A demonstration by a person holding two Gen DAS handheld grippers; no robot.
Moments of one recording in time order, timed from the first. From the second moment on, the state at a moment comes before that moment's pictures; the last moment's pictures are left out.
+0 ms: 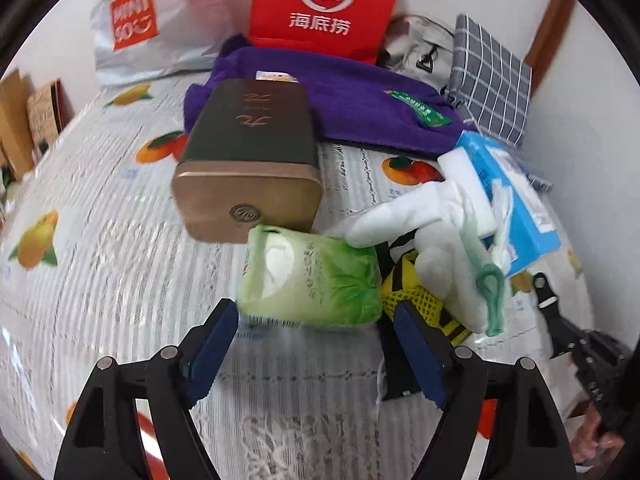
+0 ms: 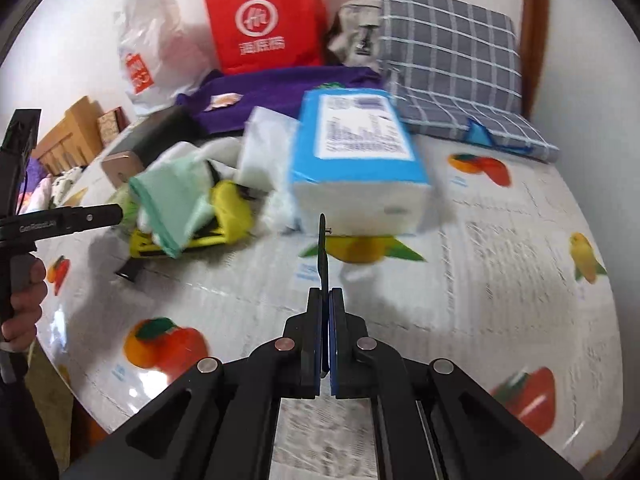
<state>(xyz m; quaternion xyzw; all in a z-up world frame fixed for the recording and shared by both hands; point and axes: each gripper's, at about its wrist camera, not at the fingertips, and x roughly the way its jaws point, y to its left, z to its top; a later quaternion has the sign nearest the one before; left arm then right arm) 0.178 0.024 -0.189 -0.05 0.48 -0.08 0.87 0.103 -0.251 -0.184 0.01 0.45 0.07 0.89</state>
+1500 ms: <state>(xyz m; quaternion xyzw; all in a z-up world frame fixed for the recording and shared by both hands) 0.135 0.052 -0.128 -0.10 0.44 -0.08 0.89 0.087 -0.247 -0.137 0.05 0.44 0.05 0.90</state>
